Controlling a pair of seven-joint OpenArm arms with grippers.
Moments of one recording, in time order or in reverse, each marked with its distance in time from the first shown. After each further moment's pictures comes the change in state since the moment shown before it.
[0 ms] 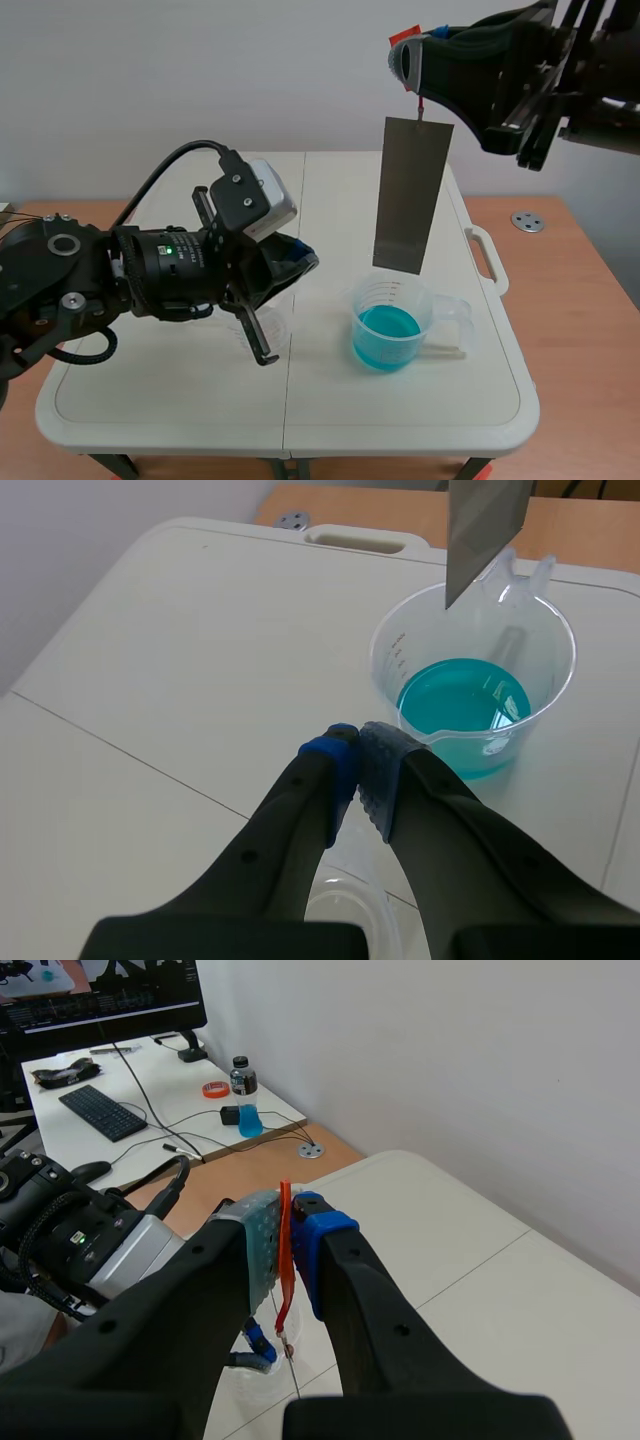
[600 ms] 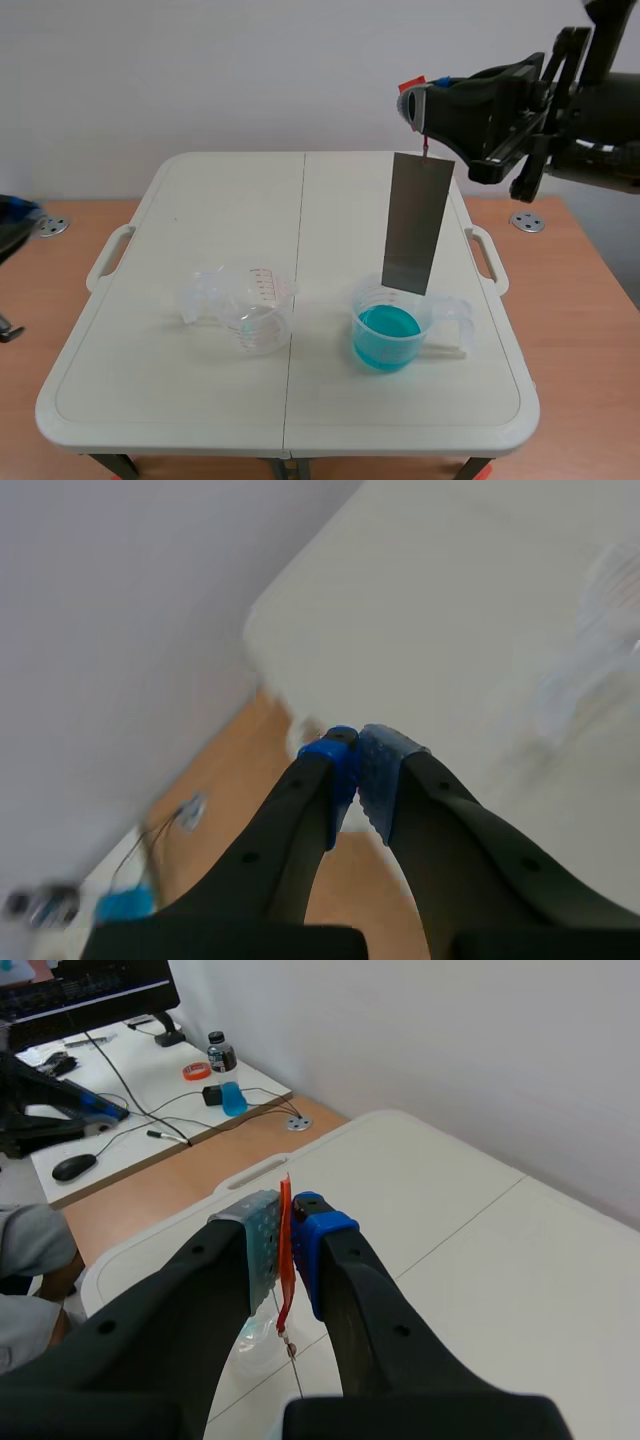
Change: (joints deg) left arm 34.5 -18.9 -36.9 18.6 -4.5 20.1 -0.3; right arm 0.0 -2.4 0.0 -6.7 -2.9 0.0 0.0
